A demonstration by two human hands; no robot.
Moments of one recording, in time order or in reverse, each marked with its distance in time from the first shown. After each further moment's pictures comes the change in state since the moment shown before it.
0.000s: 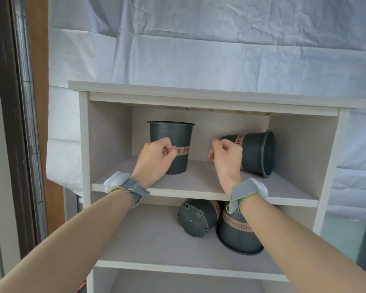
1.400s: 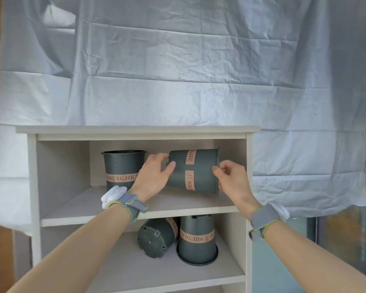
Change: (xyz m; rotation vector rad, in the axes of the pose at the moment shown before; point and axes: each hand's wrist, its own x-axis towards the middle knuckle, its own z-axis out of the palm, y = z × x) left_hand -0.001 0.126 0.038 -0.014 -0.246 -0.015; right_hand 0.001 -0.041 -0.174 -0.277 -0.053 -0.048
